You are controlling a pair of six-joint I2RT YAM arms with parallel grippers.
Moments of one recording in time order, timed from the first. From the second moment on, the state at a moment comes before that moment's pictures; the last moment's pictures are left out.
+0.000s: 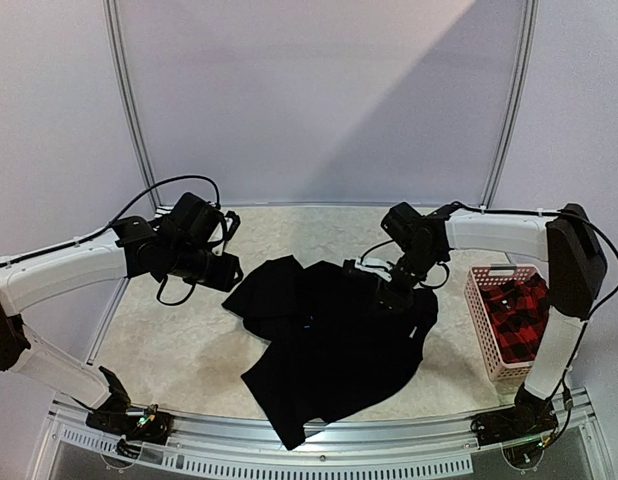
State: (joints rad) left arm -0.75 1.33 1.05 -0.62 -0.18 -0.36; right arm 0.65 1.82 1.32 -0.81 -0.47 -0.58
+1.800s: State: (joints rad) left arm -0.77 1.34 1.02 -0.62 -0.16 -0.37; right arm 0.48 2.30 1.72 -1.10 -0.90 -0.39
